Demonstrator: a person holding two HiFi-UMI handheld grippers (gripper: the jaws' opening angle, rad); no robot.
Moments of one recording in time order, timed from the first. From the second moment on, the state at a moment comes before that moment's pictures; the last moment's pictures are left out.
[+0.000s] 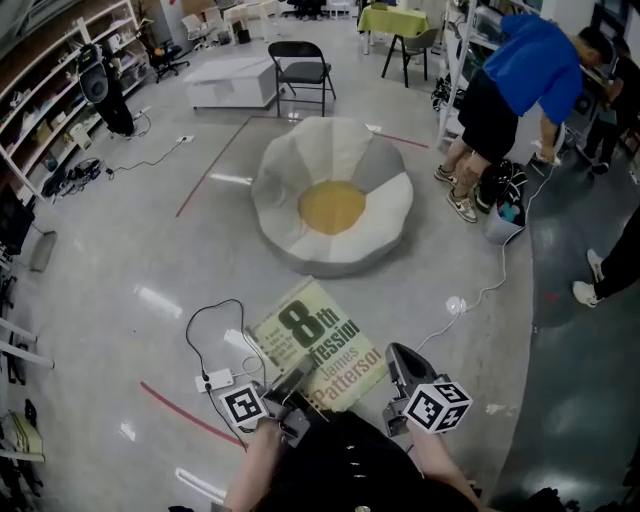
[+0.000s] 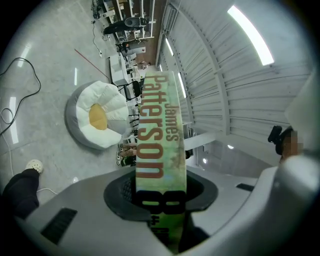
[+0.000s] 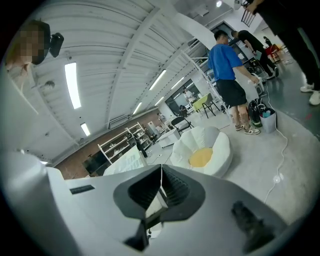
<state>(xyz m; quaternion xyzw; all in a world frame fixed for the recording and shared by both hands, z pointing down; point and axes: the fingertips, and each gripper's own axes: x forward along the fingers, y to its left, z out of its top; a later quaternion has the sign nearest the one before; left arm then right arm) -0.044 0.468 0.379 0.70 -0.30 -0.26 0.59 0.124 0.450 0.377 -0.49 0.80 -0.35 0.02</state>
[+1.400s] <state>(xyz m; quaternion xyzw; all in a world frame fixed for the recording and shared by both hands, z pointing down) -0.085 0.191 0.378 0.73 -0.27 -0.23 0.59 0.083 0.179 0.368 -0.51 0.78 -0.36 0.07</state>
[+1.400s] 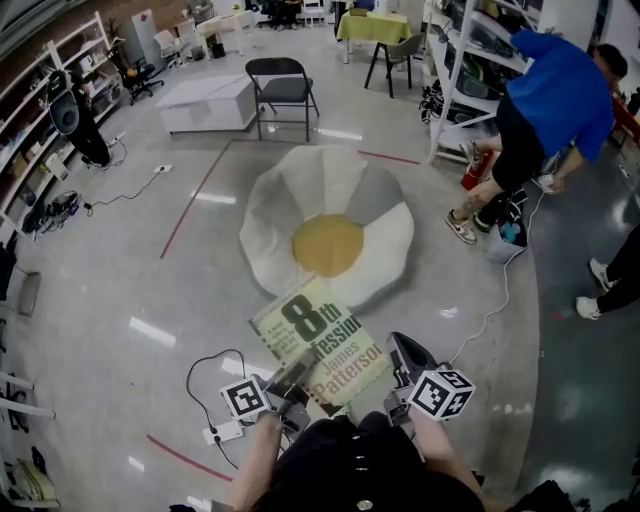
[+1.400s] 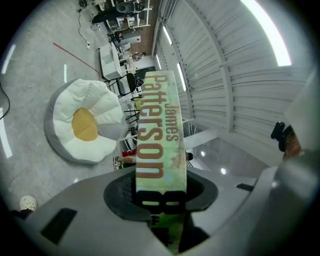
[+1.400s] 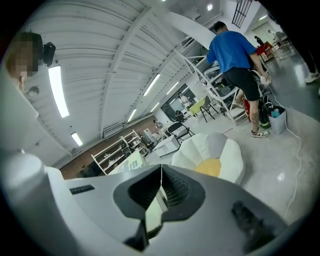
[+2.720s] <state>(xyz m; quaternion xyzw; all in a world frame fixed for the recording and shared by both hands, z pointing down) -0.083 0.078 0.416 0.71 -0.31 -0.20 0.60 0.089 0.048 0.392 -0.48 0.79 -0.37 0.05</state>
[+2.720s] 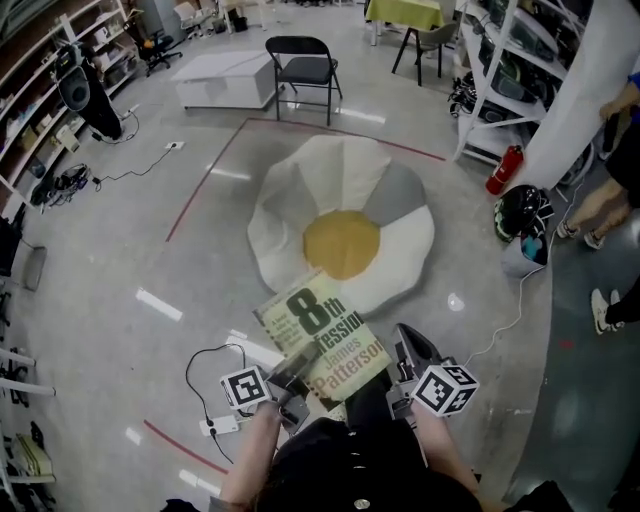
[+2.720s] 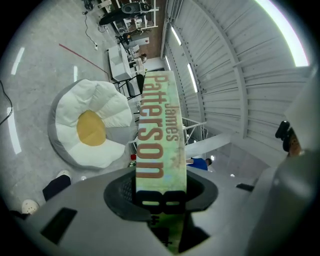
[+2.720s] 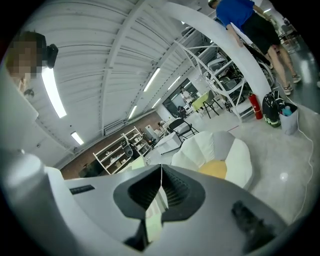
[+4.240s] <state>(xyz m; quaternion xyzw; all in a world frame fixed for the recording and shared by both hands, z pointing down) 0.000 -0.211 0.487 0.70 -0.31 -0.09 0.63 0.146 -0.243 0.462 -0.42 0.79 -0.45 0.00</state>
